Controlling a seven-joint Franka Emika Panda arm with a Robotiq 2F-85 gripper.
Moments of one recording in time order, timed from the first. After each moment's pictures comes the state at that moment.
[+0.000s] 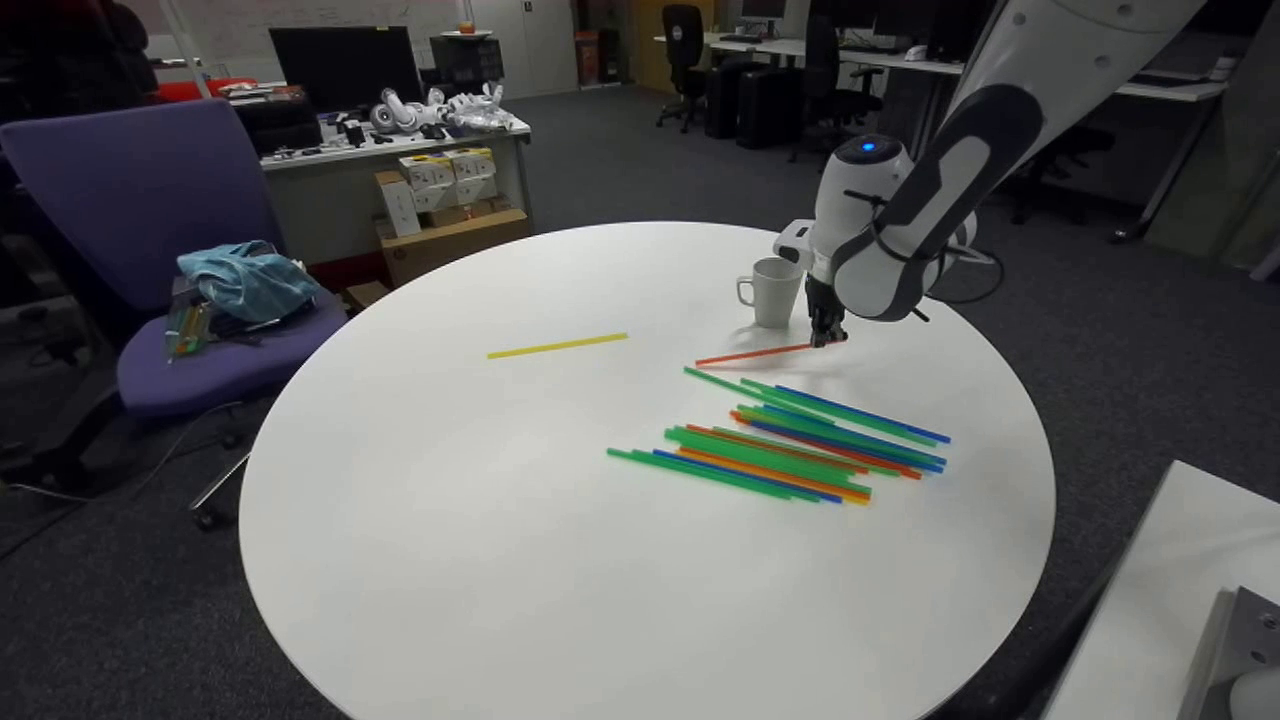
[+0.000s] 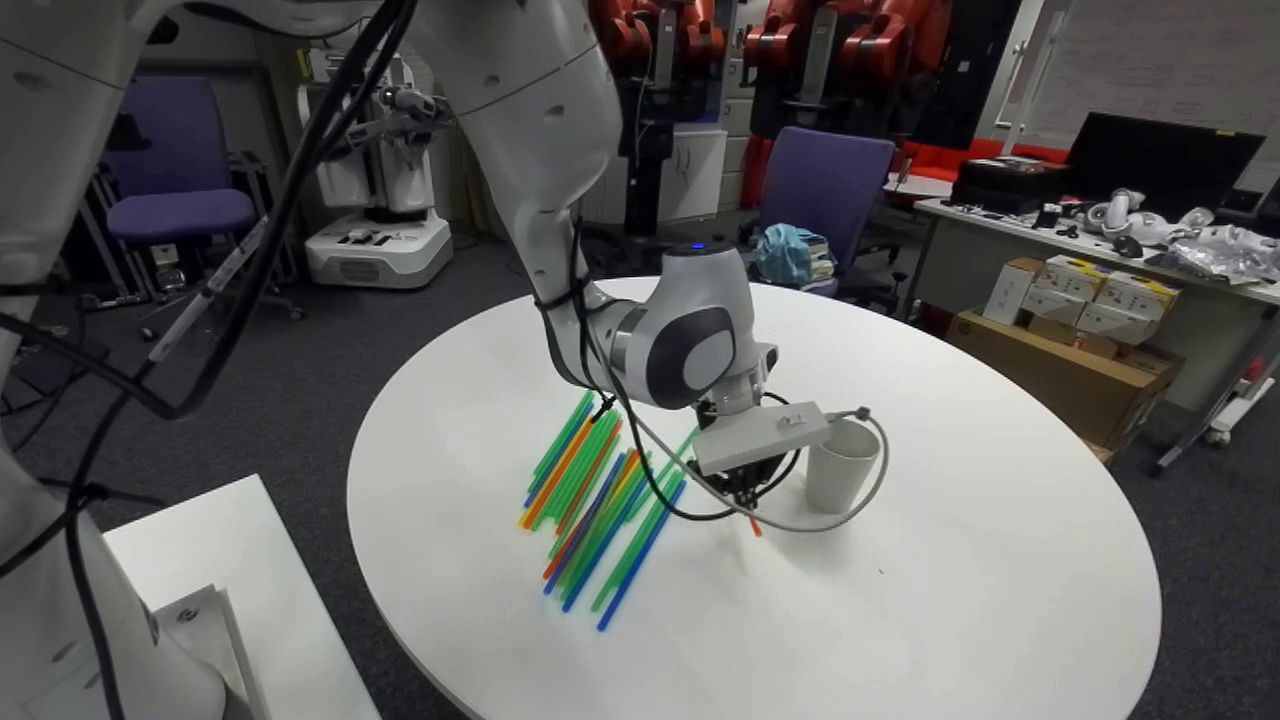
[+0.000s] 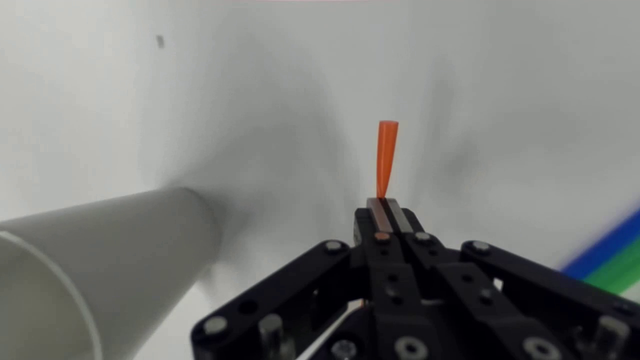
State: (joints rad) arm -0.07 0.58 -0.21 -2.12 -0.31 2.92 -0.91
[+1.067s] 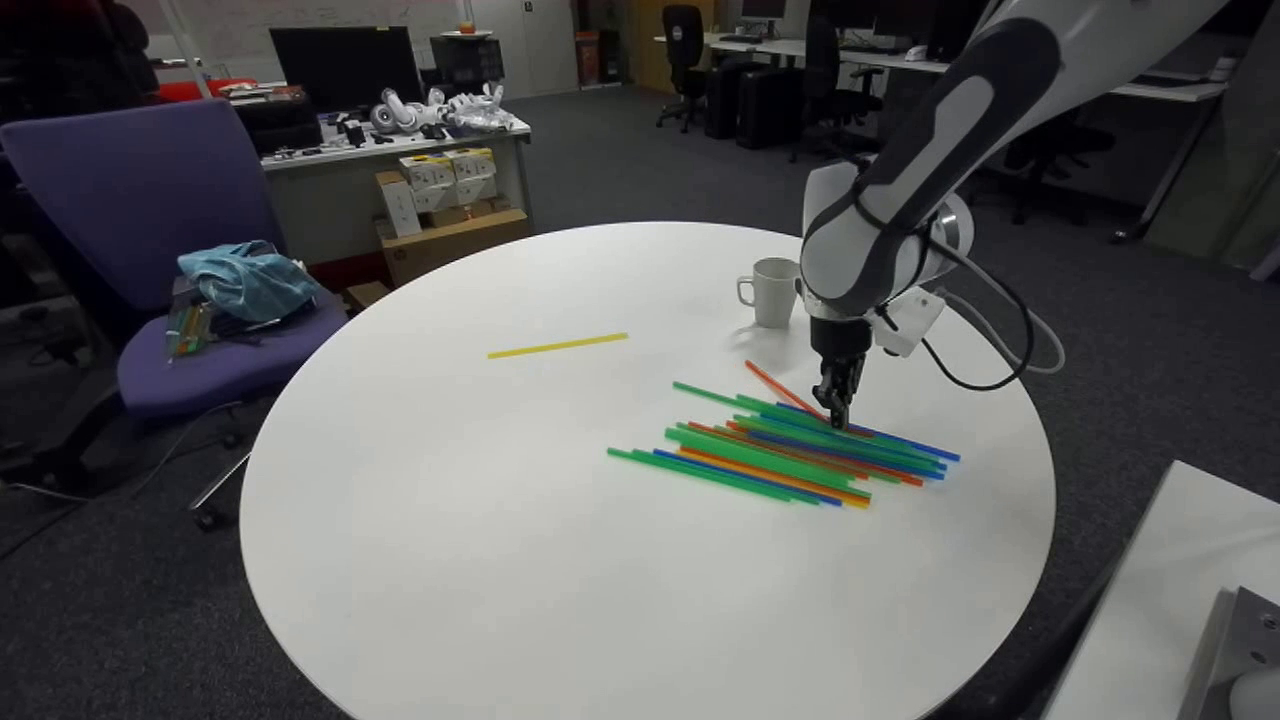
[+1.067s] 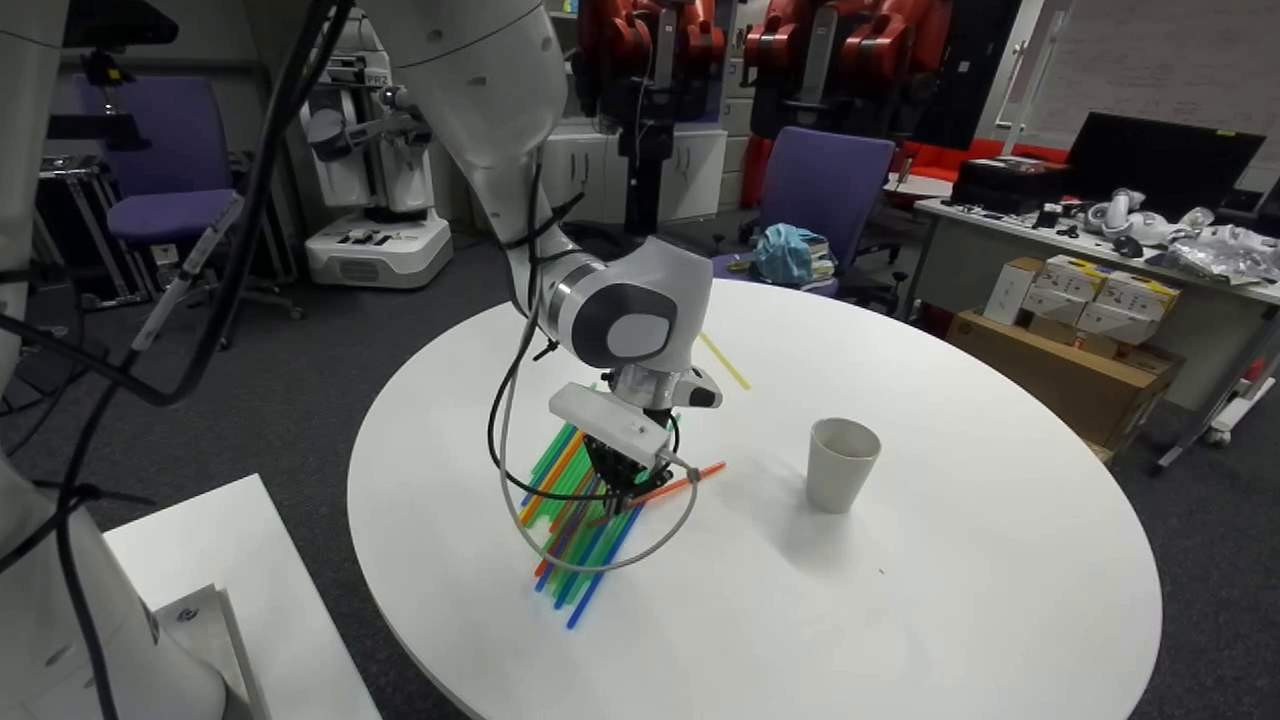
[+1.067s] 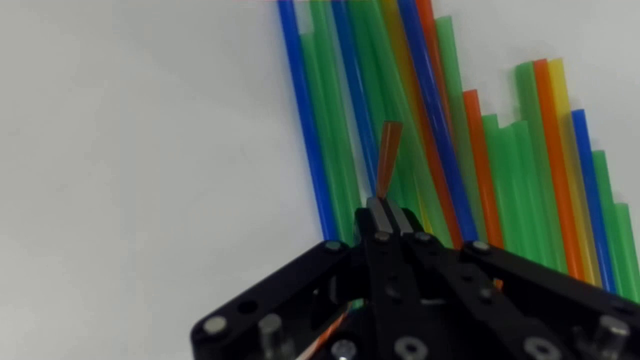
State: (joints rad) arm -0.12 0.46 -0.01 -2.25 0.02 2.50 -0.35
